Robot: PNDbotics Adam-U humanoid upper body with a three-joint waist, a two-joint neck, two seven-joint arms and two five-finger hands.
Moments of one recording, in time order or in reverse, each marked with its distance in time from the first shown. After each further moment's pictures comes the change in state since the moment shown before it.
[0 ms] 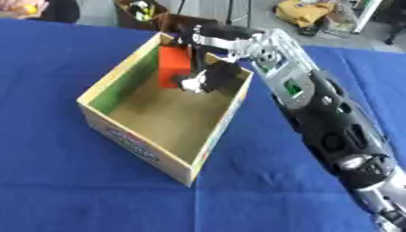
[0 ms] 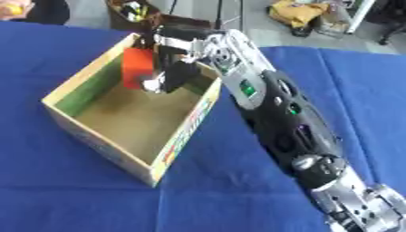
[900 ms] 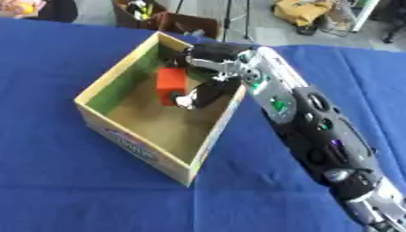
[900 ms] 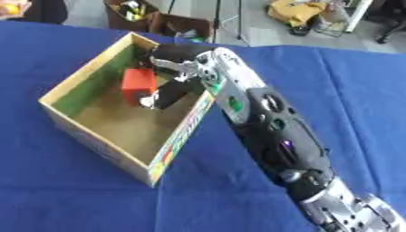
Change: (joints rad) left arm 0.001 -0.001 0.000 0.000 0.000 0.003 0.000; right arm 0.019 0.034 0.015 0.013 0.192 -0.075 0.028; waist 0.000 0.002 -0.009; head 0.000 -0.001
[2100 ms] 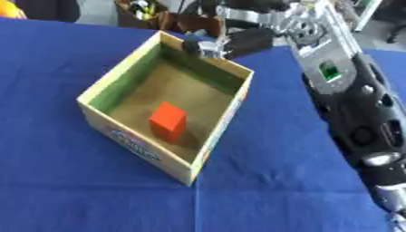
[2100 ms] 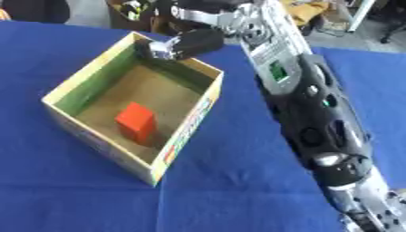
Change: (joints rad) left arm 0.014 -0.008 0.000 0.000 -0.007 0.012 0.004; right arm -0.021 -0.109 -0.128 -0.229 -0.219 0.029 0.054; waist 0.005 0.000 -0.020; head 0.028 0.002
